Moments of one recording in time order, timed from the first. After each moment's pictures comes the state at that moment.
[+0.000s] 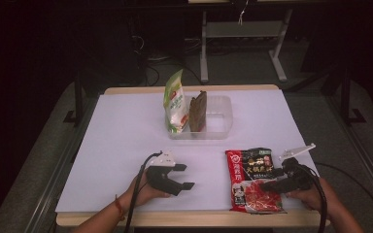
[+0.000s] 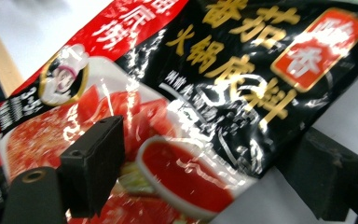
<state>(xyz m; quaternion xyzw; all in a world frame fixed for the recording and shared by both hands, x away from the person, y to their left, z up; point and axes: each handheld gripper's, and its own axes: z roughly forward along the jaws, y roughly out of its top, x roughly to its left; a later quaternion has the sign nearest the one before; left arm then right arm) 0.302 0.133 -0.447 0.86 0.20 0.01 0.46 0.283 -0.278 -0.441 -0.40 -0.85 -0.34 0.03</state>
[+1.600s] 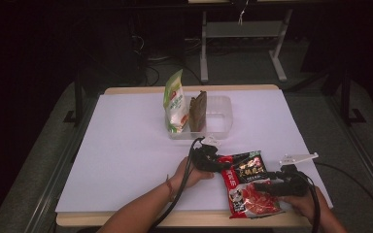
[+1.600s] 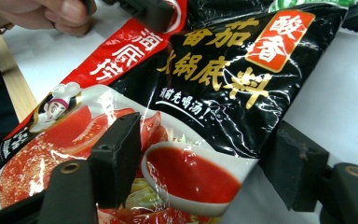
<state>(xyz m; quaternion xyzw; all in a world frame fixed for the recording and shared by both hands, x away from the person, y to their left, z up) 0.349 0.017 -0.453 0.86 0.25 -0.01 0.44 0.268 -0.269 -0.453 -0.41 -0.81 -0.42 0.01</state>
